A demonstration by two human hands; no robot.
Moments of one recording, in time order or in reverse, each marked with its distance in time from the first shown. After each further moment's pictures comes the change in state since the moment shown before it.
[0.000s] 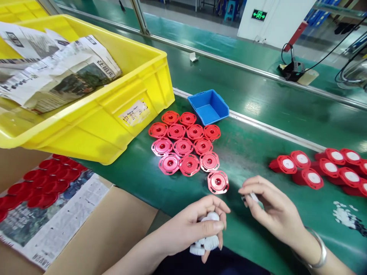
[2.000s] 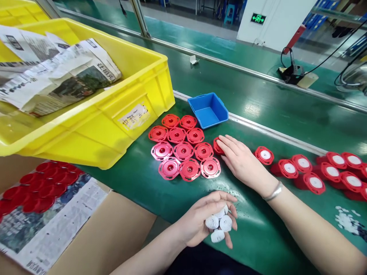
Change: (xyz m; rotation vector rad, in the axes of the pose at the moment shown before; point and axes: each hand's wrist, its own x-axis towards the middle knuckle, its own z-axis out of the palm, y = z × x) left_hand 0.045 -0.024 -0.006 -0.418 -0.038 0.183; right_hand 0.092 0.072 0.016 -0.718 -0.168 -0.187
